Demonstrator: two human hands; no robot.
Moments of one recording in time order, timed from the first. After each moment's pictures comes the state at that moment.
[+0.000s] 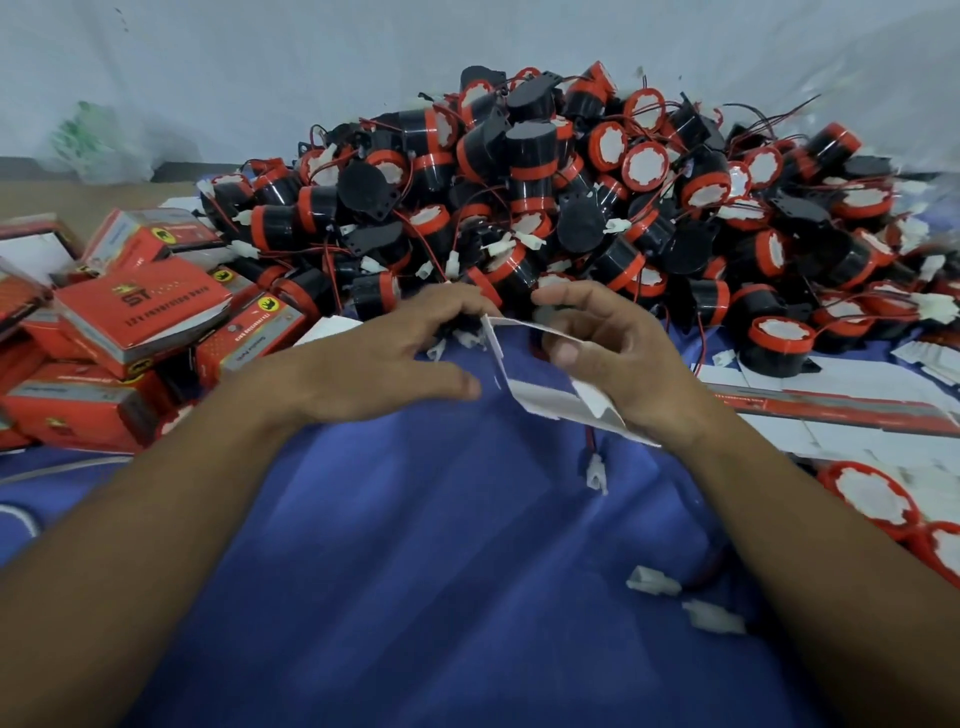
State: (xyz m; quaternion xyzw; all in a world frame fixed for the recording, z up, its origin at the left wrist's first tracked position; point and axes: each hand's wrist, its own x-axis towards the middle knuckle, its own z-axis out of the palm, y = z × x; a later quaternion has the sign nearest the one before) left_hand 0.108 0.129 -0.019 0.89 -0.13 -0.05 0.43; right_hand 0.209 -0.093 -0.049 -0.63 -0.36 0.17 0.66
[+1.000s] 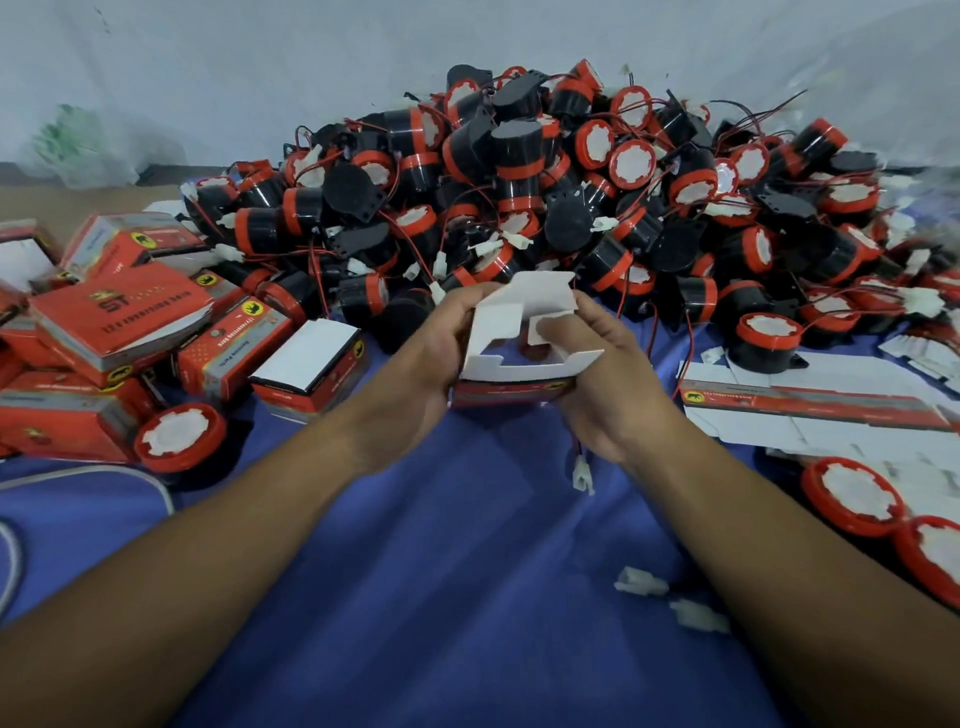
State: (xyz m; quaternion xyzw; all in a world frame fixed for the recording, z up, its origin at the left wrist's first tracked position) left_hand 0.124 0.068 -0.040 0.66 -0.01 0.08 0.74; right_hand 0.197 -0.070 -0.059 -0.53 -0.17 0.20 0.80
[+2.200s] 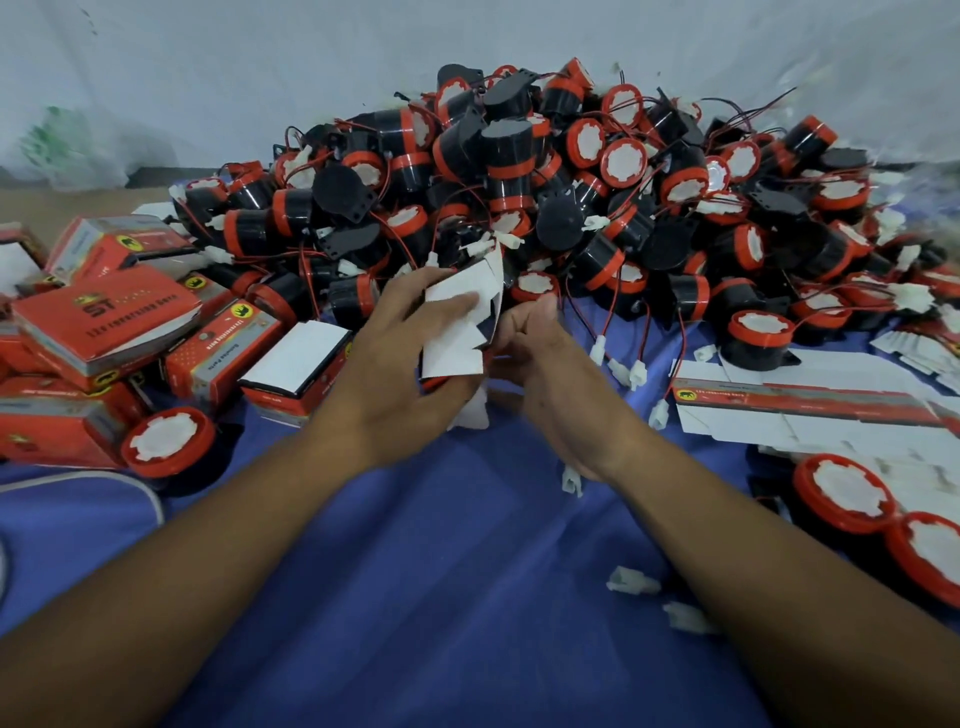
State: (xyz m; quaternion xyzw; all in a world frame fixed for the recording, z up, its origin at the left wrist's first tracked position) left_hand 0.116 0.094 -0.062 0.90 -0.09 0.33 0.28; right_hand 0.181 -0.067 -0.058 -0.60 -0.30 0.23 0.71
